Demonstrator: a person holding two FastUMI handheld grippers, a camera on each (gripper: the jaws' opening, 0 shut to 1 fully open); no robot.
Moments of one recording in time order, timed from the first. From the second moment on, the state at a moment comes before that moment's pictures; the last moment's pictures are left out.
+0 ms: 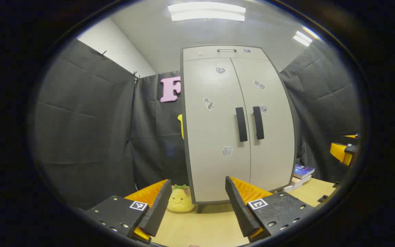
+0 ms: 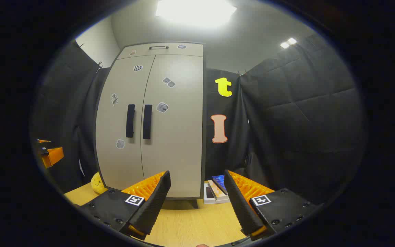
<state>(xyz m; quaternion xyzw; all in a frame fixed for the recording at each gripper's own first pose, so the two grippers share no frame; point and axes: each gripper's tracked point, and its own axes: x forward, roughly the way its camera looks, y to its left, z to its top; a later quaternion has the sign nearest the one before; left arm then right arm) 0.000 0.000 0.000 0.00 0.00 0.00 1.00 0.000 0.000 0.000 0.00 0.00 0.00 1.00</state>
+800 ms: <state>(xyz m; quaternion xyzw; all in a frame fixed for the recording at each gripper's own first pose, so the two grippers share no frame) 0.001 0.000 -0.003 0.00 0.00 0.00 1.00 0.010 0.006 0.007 0.00 -0.01 0.01 1.00</state>
